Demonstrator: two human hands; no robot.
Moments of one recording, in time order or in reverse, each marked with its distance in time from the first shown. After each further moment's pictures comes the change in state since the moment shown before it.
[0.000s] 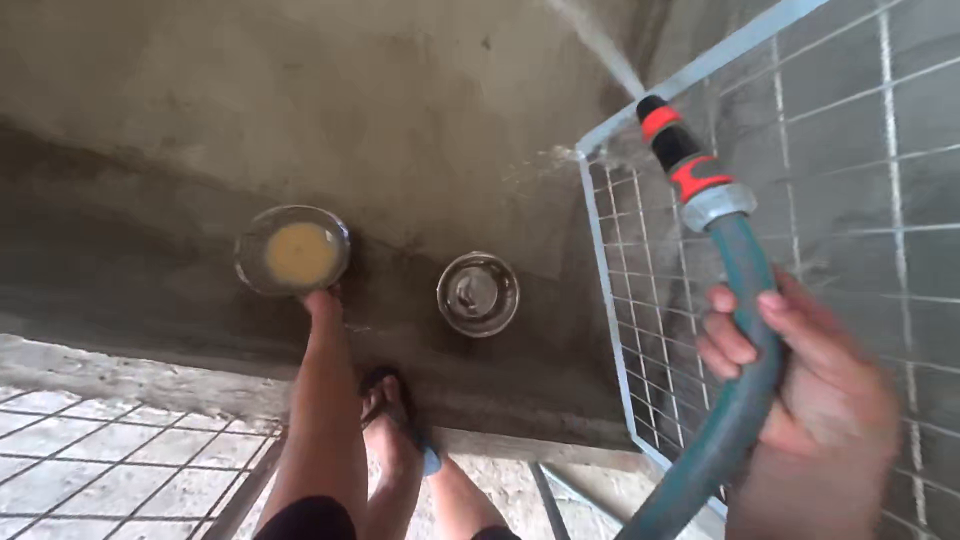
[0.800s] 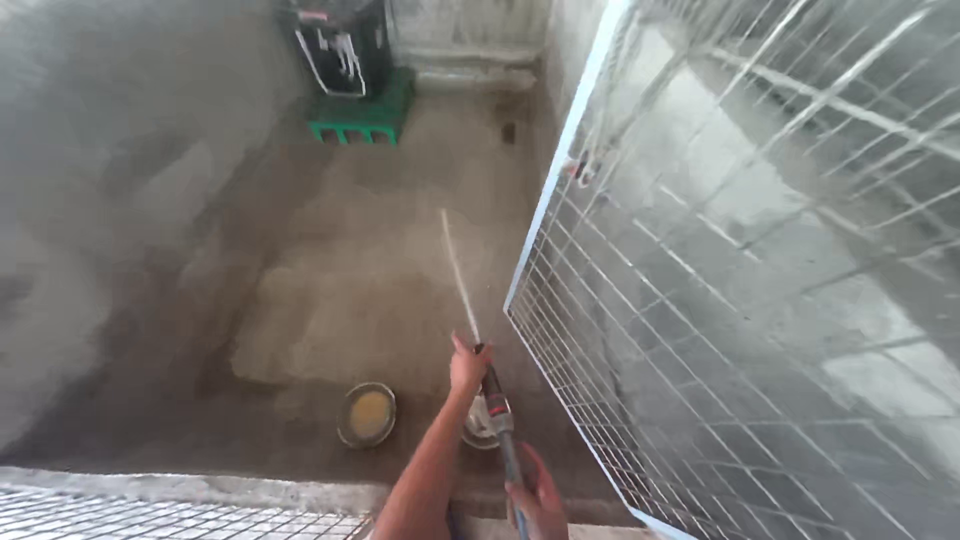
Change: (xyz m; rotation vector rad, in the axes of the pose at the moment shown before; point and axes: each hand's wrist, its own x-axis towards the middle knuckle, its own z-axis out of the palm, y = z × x) left_hand -0.510 0.255 0.091 0.907 -0.761 0.553; right_hand -0.220 -0.055 0.076 -0.007 0.129 0.129
